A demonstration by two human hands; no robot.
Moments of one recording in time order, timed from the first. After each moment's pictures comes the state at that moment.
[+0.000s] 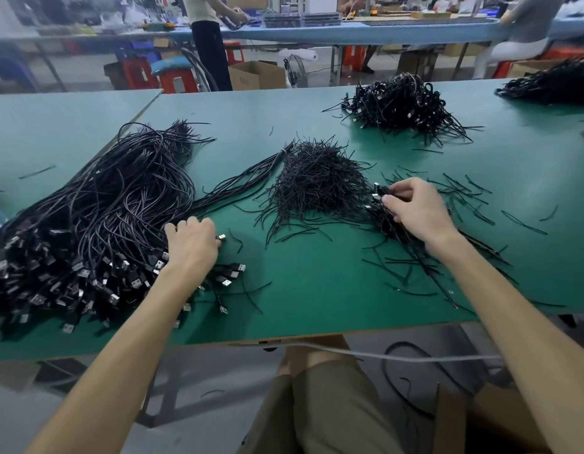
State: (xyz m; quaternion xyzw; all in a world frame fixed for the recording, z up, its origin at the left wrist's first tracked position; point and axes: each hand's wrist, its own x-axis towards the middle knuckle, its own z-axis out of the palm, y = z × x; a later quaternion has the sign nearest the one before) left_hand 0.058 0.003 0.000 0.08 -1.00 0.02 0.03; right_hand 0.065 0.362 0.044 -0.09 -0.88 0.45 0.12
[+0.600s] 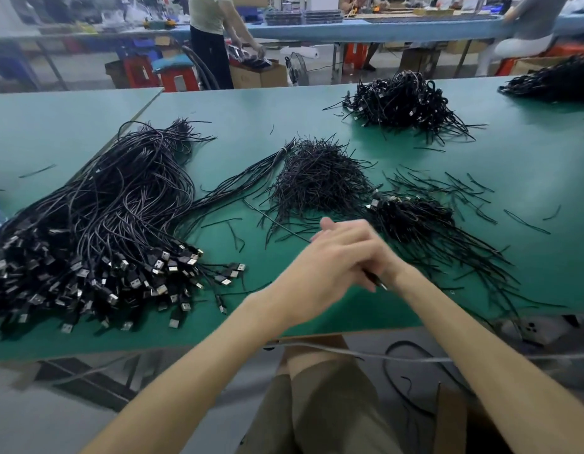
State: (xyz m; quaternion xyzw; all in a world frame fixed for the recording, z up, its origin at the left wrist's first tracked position) left_hand 0.139 0.154 0.044 -0.45 -0.82 -0.34 0.10; right_hand 0.104 0.294 0.026 0.08 -0.83 0.56 -0.03
